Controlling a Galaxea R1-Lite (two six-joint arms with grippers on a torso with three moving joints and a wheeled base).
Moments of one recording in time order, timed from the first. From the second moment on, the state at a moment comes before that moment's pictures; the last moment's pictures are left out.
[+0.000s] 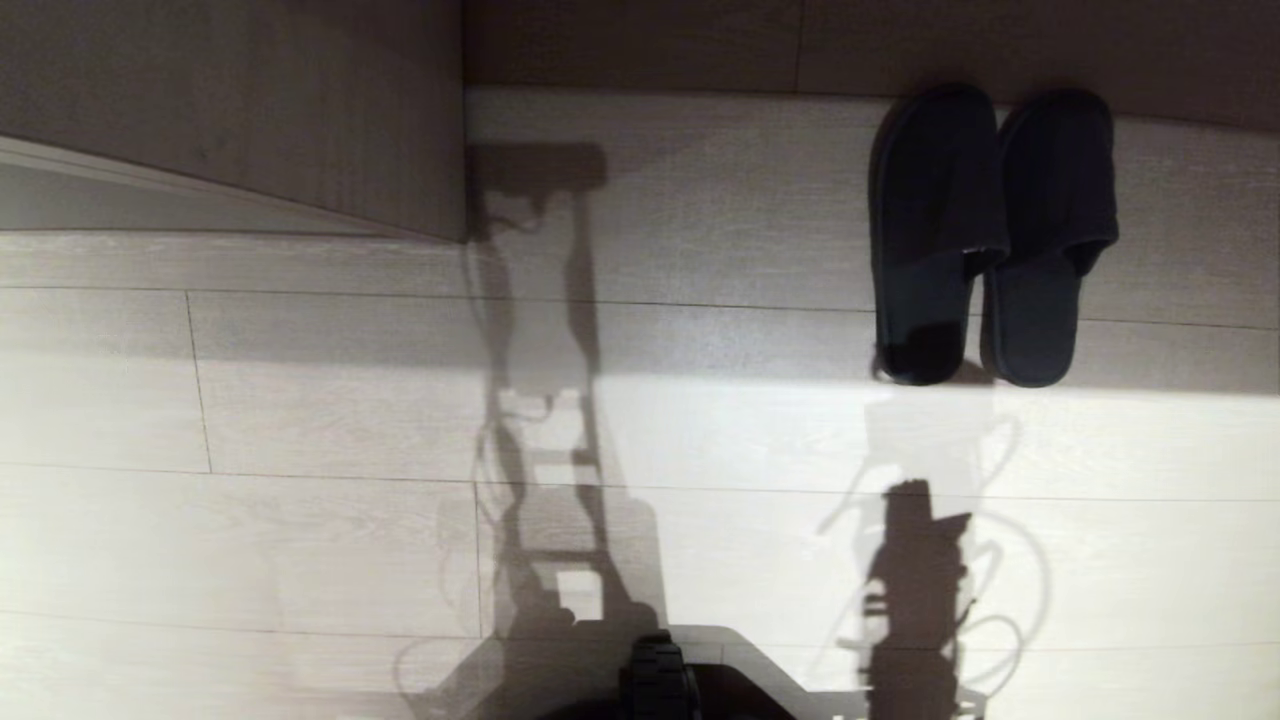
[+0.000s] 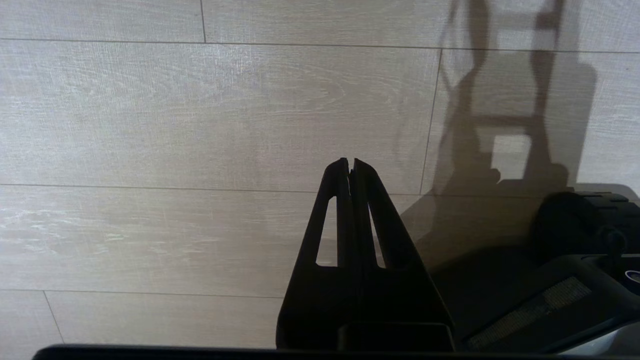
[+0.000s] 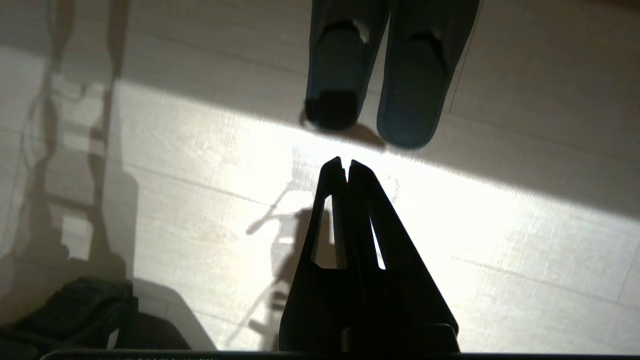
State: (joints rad) left arm 0.00 0.00 0.00 0.00 0.00 -0.01; right arm -0.01 0.14 -0.16 -0.29 0.16 -0.11
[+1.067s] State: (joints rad) left arm 0.00 0.00 0.00 0.00 0.00 -0.01; right arm -0.01 0.00 0.00 0.00 0.00 -0.01
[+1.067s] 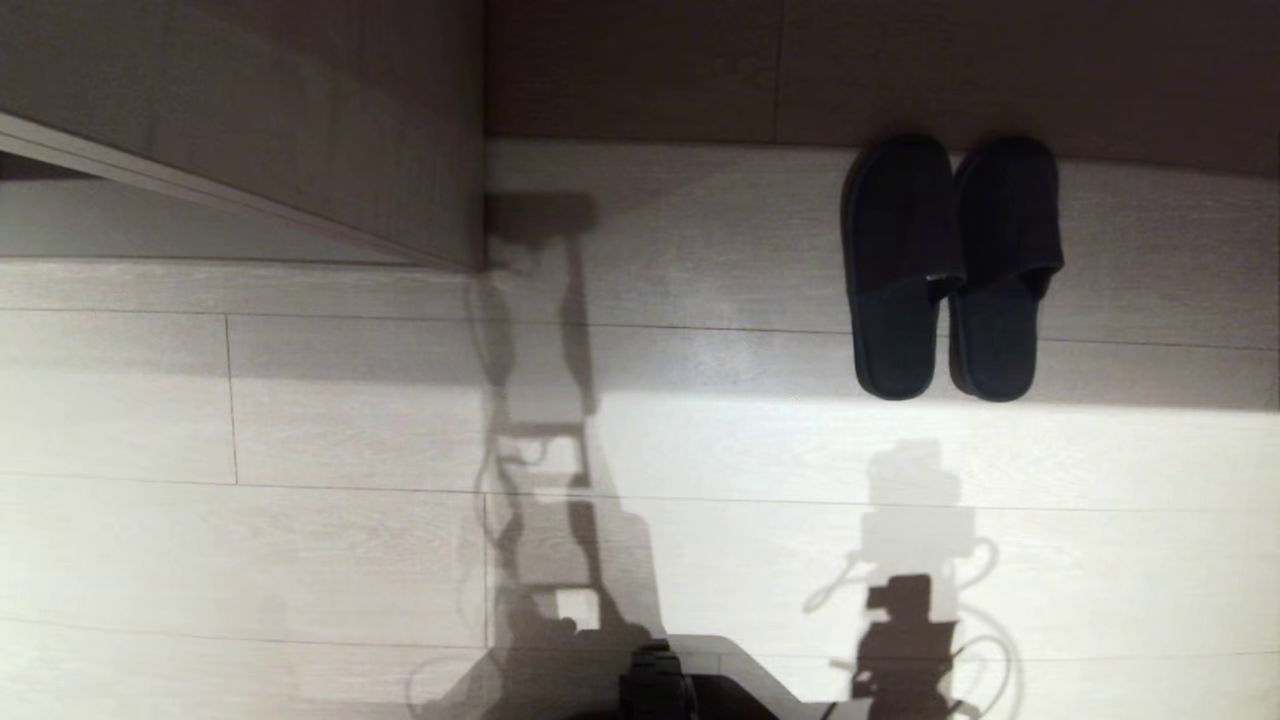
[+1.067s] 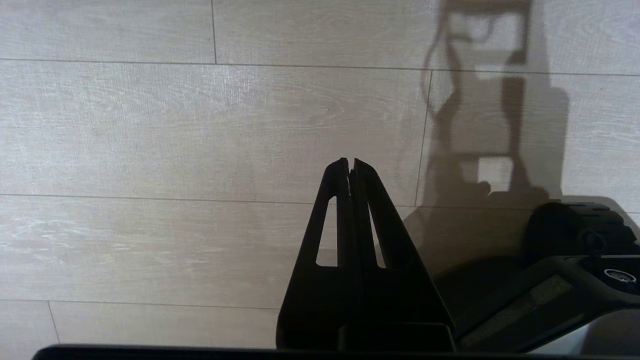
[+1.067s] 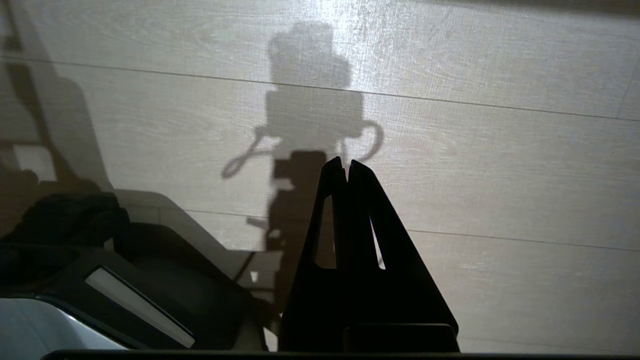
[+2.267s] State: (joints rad) left arm 0.00 0.00 0.00 0.00 0.00 -0.01; right arm -0.01 0.00 0.00 0.00 0.00 -0.01
